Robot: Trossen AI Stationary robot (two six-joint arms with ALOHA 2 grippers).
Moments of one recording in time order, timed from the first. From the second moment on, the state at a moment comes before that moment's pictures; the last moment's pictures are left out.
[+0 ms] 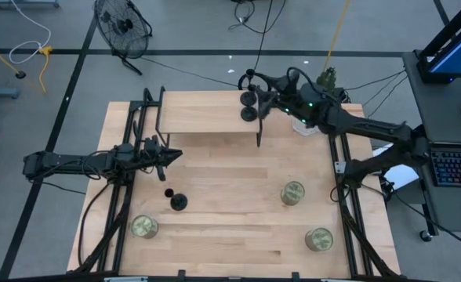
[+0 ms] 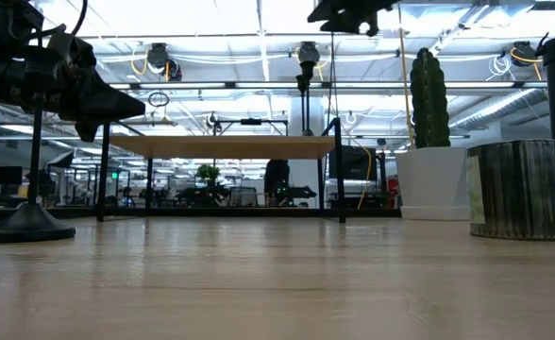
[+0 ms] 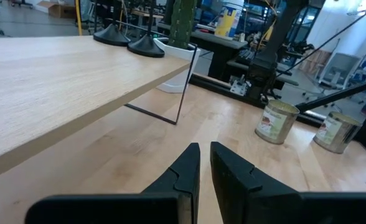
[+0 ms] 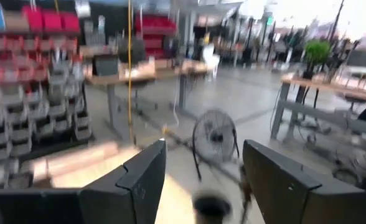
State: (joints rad) left arm 0.08 0.35 0.04 0.24 -0.19 -0.27; right arm -0.35 1.28 1.16 0.12 0.34 -0.02
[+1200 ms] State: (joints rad) left arm 0.08 0.35 0.15 0.26 -0.22 -0.23; right arm -0.24 0.53 0.59 -0.14 0.33 0.29
